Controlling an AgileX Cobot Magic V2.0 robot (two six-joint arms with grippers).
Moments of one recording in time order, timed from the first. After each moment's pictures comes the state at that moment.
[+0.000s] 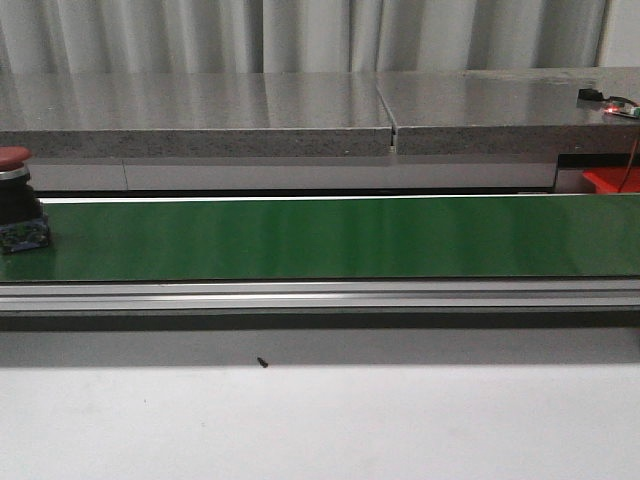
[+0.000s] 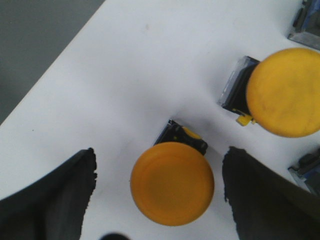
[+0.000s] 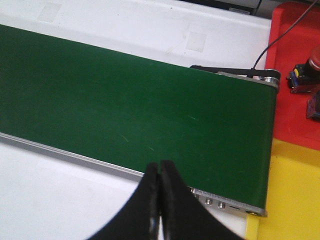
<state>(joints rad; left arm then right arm) 0.62 2.03 -1.57 0.09 0.89 -0.15 -0.10 0.92 -0.79 0.37 0.68 -0.45</state>
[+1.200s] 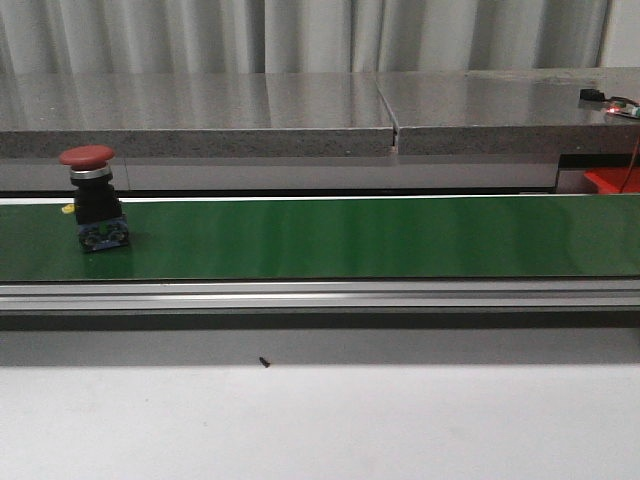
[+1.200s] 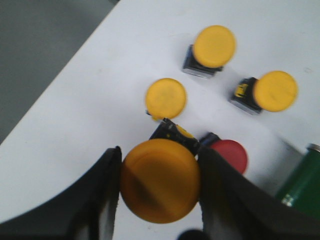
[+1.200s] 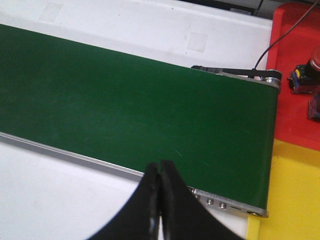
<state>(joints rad) 0.54 1.84 -1.69 -0.04 1.07 -0.06 -0.10 0.92 -0.79 0.37 0.68 -0.45</state>
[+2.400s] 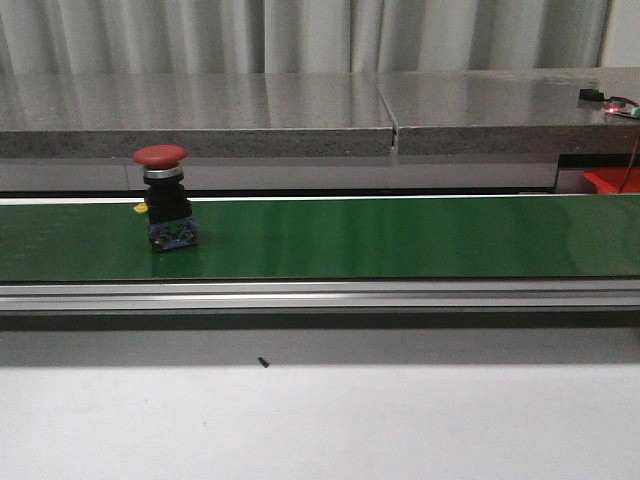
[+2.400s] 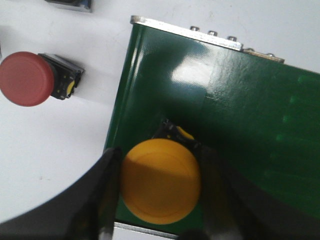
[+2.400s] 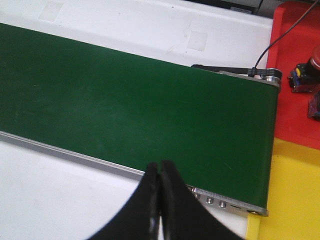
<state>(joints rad) 0.22 1.83 -1.58 -0.04 1.18 -0.02 -0.10 0.92 -0.79 0.37 0.68 -0.45</state>
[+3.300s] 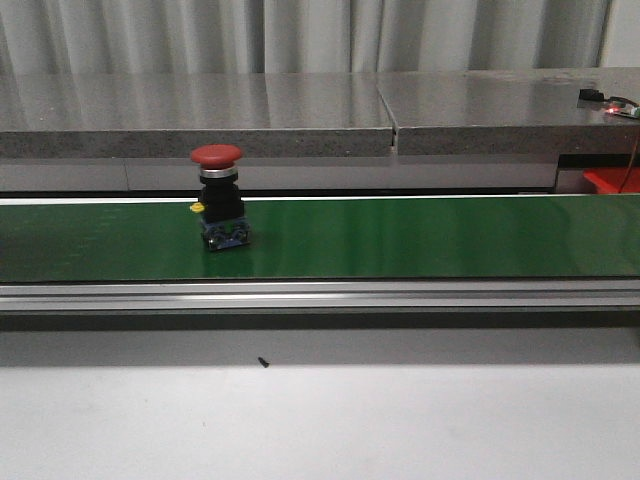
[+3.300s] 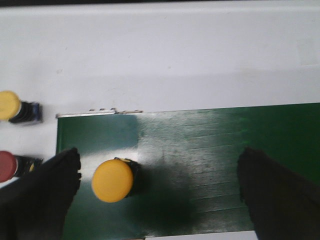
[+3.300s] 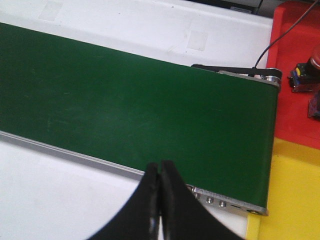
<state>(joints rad) -0.01 1.45 -1.48 -0.08 1.03 0.08 -0.10 0.92 -0.79 0.37 0.68 -0.45</state>
